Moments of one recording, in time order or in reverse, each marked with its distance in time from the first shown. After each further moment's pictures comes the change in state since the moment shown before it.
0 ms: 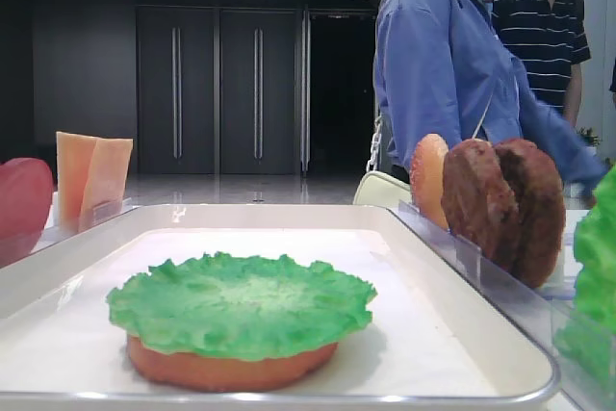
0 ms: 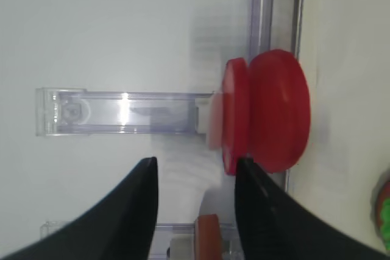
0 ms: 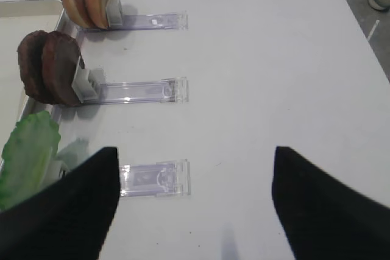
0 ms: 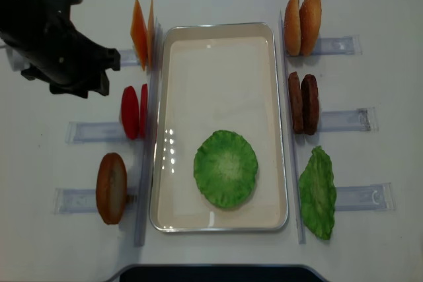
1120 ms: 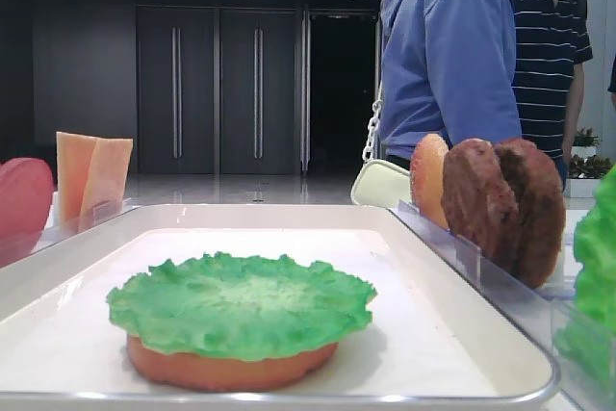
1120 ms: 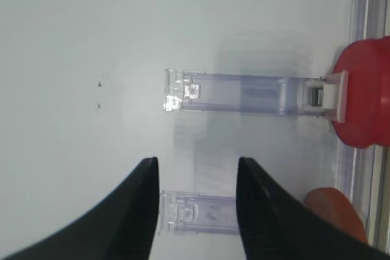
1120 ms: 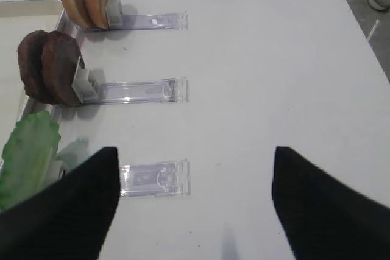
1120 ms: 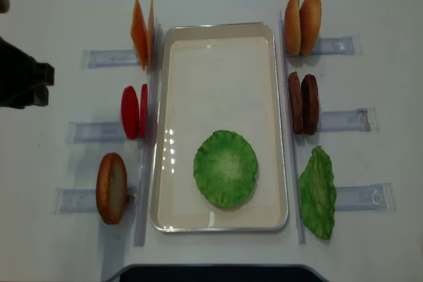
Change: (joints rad) left arm 0.317 -0.181 0.075 -0.030 0.050 0.303; right arm 0.000 0.000 0.000 -0.001 0.000 0.000
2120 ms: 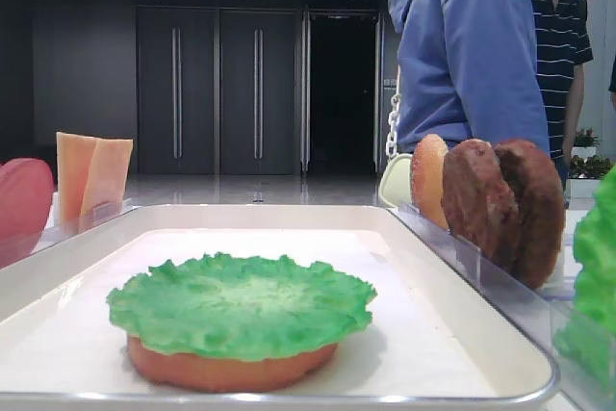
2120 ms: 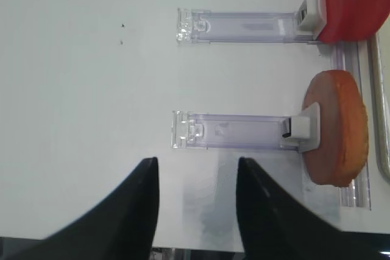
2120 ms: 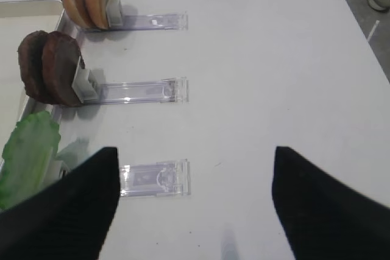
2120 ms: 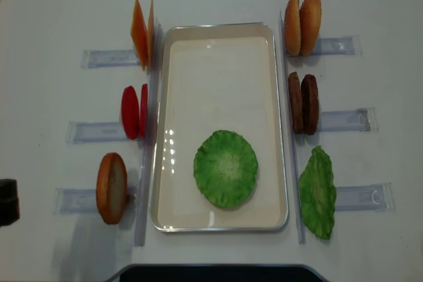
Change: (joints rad) left arm 0.000 -0.706 0.351 0.012 0.103 0.030; right arm 0.000 0.000 0.000 0.000 0.000 0.000
